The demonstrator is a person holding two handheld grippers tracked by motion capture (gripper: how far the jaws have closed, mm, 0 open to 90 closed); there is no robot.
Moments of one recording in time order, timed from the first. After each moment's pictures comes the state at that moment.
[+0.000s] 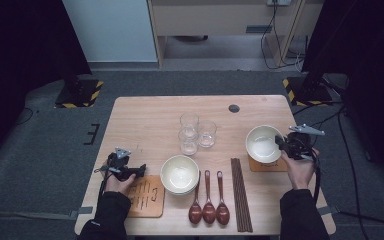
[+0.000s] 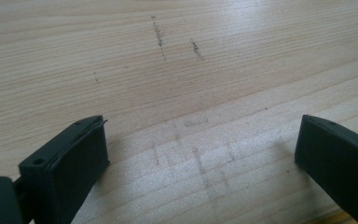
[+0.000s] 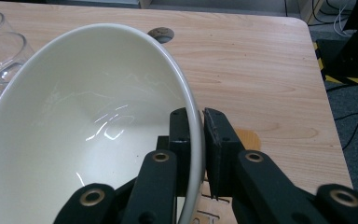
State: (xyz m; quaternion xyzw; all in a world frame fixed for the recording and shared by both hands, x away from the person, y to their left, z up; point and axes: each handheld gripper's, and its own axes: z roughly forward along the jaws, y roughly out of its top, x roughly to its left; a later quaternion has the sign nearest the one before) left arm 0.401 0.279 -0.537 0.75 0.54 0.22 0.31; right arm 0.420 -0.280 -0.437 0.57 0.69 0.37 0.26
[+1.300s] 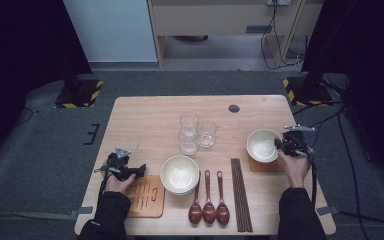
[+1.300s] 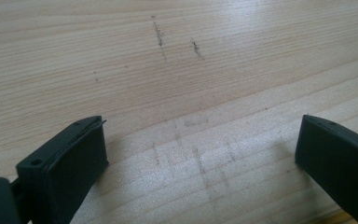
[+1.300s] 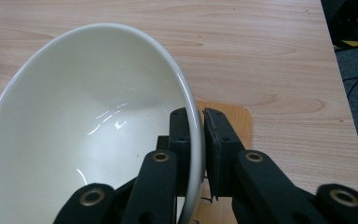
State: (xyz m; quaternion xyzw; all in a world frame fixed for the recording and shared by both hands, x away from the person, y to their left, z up) left arm 0.401 0.279 -0.537 0.75 0.54 0.22 0.31; right arm 0.453 -0.288 -0.475 0.60 0.70 0.31 0.23
